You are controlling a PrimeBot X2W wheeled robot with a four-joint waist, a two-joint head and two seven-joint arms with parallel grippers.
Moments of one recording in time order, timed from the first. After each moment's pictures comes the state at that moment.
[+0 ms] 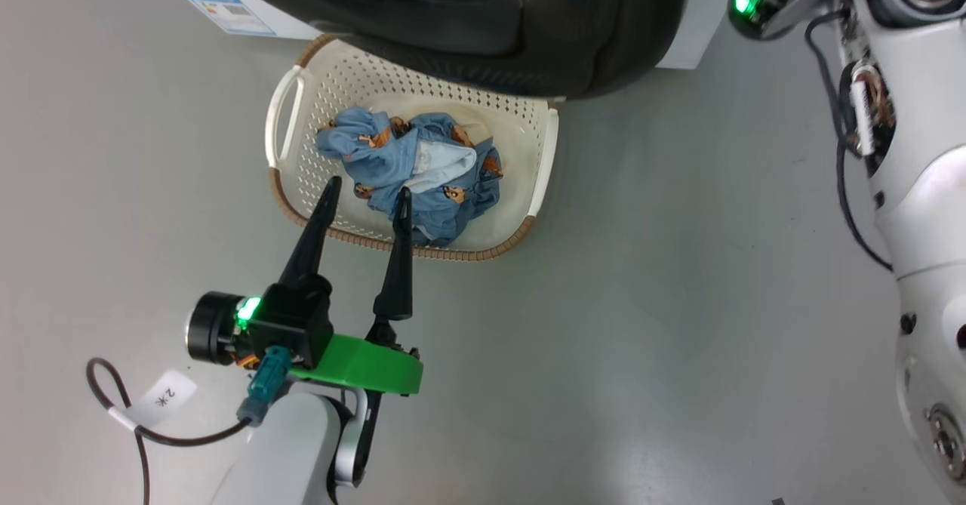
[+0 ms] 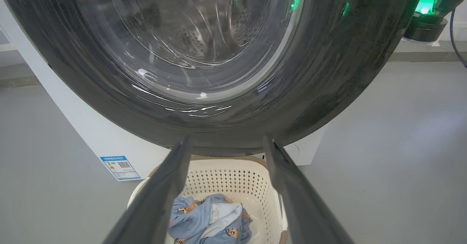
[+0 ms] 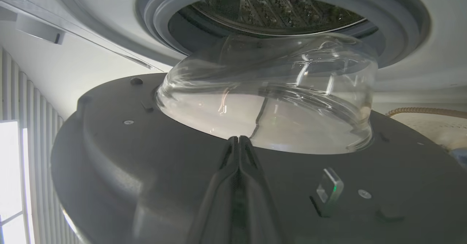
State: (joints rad) left arm -0.41 0.03 -0.43 0.17 -0.22 0.13 -0.25; right arm -1.32 -0.16 0.12 0.83 1.58 0.13 0.85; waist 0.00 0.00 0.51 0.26
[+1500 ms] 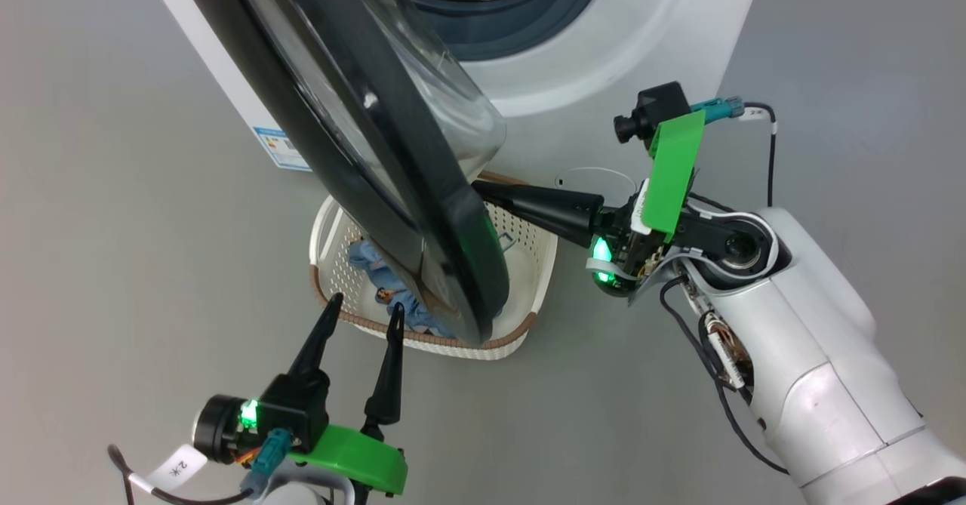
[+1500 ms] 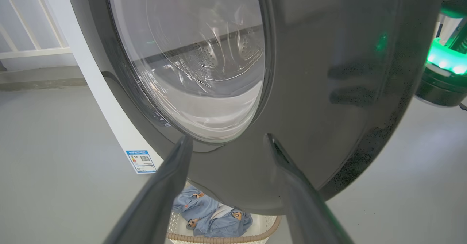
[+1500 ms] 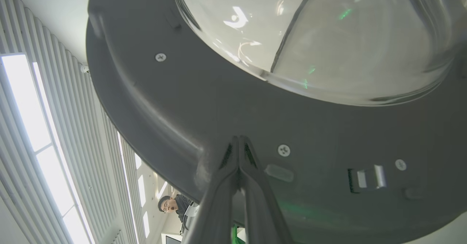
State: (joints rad) left arm -0.22 0.03 -0.38 0.24 -0.19 0.06 -0.25; right arm -0.85 -0.09 0.39 0.60 1.77 0.13 0.87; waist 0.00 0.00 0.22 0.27
